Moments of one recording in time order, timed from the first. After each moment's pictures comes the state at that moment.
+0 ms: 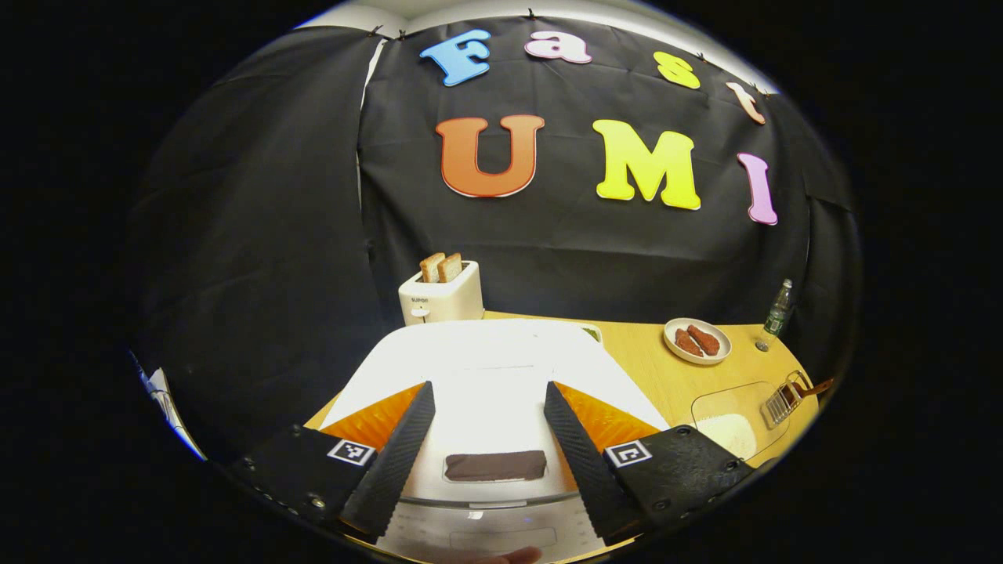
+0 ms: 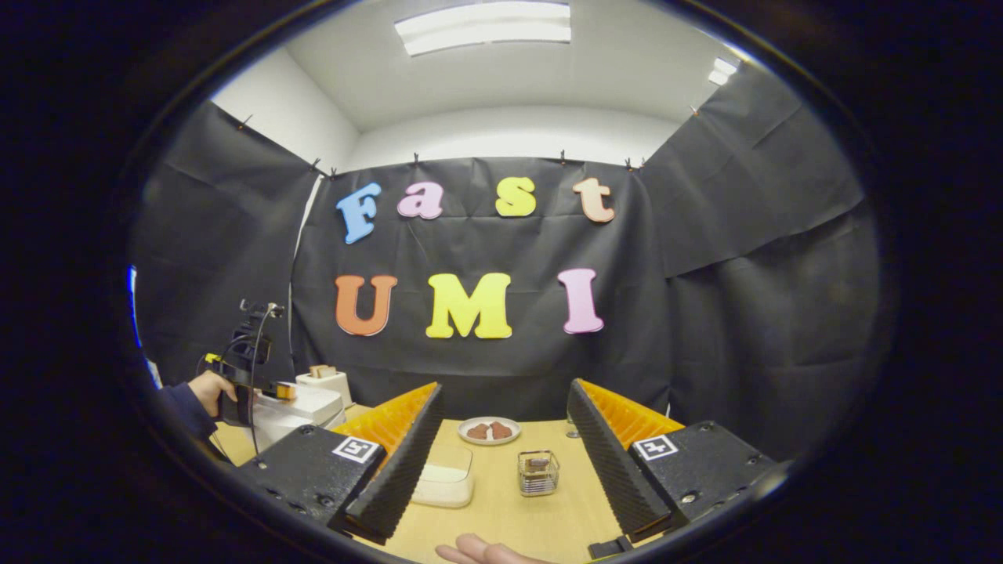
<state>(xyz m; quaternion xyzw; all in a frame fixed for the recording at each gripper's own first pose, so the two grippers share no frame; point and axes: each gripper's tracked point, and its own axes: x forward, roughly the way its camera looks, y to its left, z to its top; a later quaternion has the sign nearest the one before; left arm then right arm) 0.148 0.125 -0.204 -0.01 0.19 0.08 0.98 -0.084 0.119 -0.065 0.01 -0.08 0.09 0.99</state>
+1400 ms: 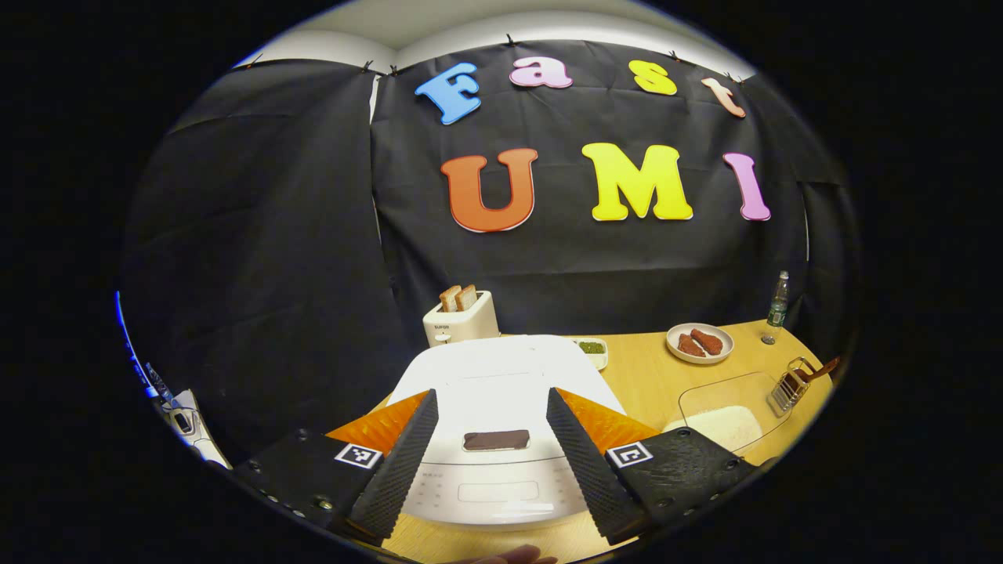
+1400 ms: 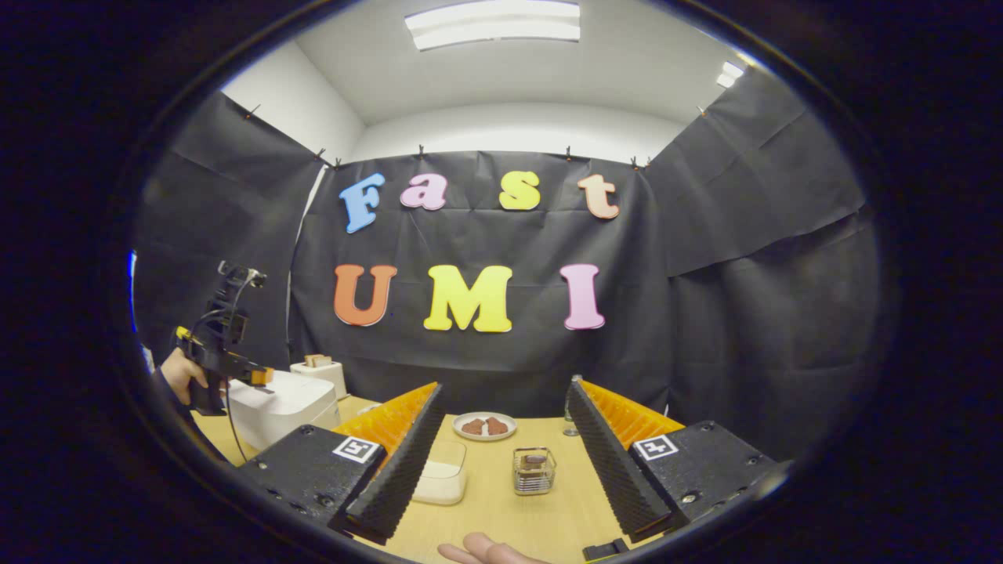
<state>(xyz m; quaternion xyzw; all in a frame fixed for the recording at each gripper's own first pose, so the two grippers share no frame) 0.077 0.098 -0.134 0.04 0.11 0.11 0.99 -0.061 0.108 -0.084 -0.02 -0.07 0.07 0.99</state>
